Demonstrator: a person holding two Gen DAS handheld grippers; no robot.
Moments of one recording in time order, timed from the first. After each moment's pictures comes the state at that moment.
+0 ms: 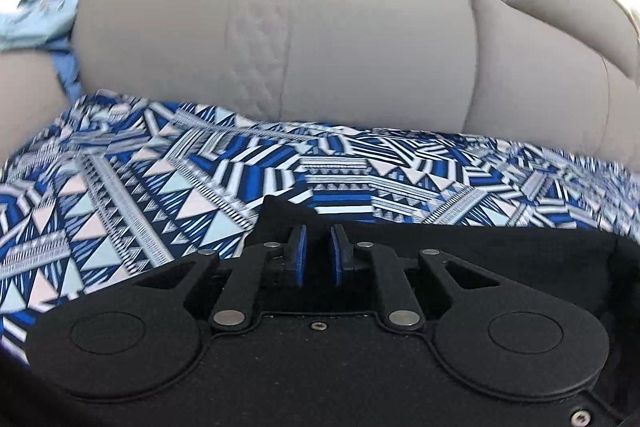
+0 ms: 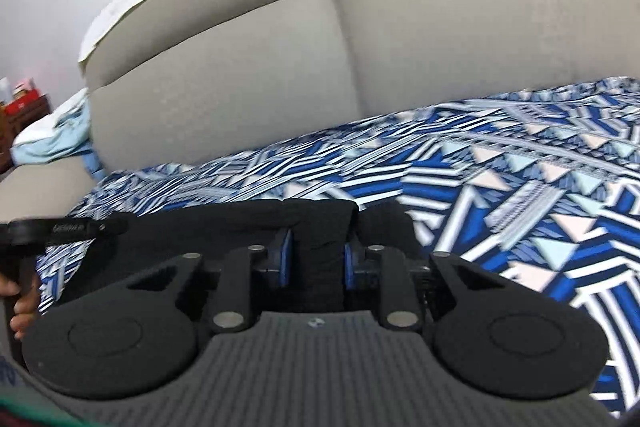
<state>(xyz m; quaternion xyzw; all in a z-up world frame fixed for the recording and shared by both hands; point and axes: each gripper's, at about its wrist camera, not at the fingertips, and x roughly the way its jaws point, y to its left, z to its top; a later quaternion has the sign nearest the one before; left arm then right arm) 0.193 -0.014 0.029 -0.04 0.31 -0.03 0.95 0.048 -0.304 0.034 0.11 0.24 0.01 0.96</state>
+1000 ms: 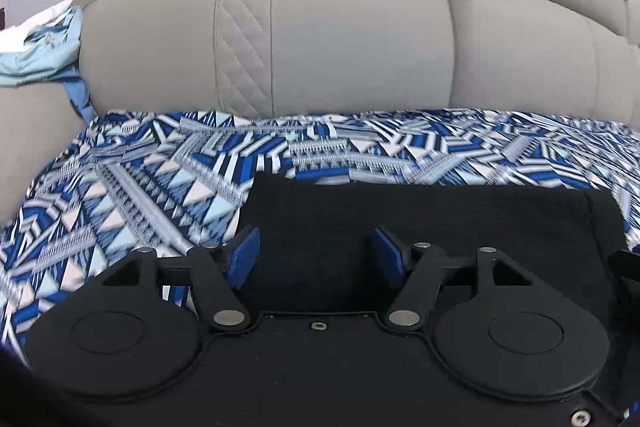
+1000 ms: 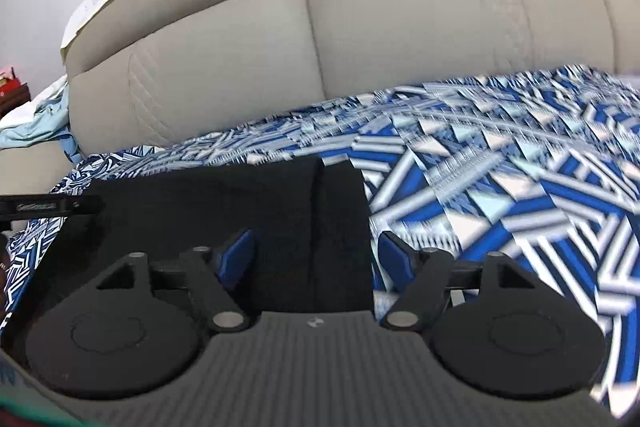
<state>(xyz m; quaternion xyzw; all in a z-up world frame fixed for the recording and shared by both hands) 0.138 -0.042 0.045 0.01 0.32 -0.03 0.95 0.005 -0.318 0.020 0.11 0.26 -0.03 0.96</state>
